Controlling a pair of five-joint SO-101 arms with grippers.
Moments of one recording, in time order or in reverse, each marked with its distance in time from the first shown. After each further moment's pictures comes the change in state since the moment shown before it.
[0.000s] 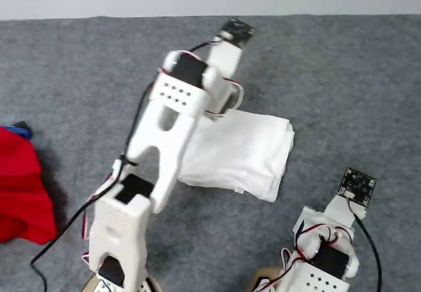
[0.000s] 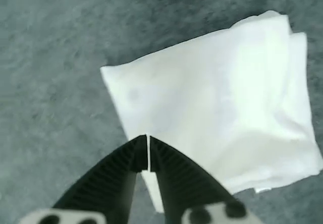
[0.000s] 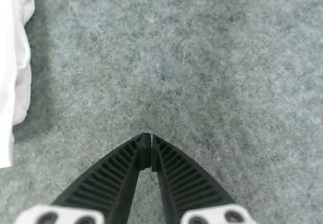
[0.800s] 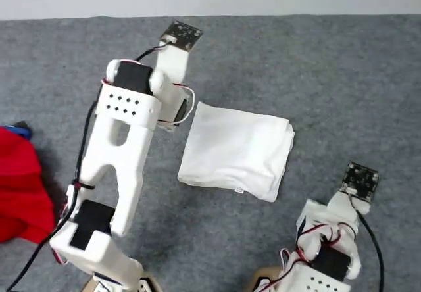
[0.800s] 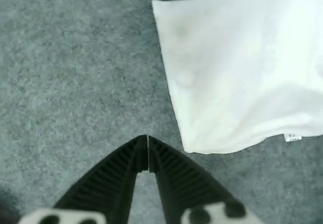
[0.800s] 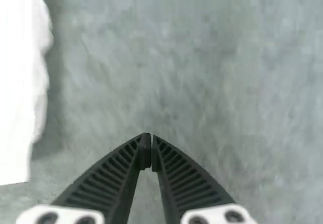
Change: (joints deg) left arm -8.4 -19.8 24.7 0.1 -2.5; right arm -1.9 0.0 -5.4 -2.7 2.0
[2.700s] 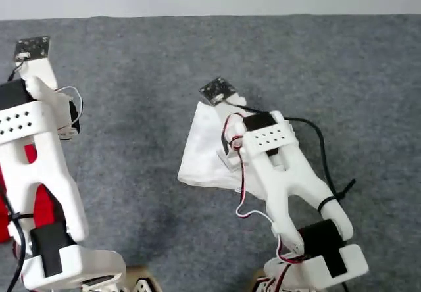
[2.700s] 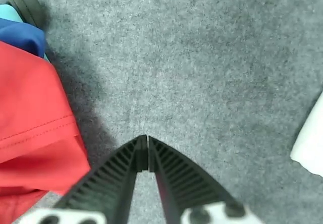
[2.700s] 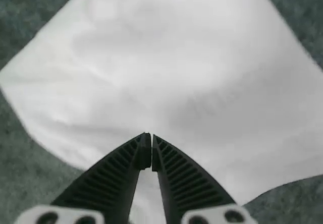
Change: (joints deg) left arm -35.9 -10.5 11.3 0.1 1.8; right arm -44.2 100.0 -65.9 -6.7 15.5
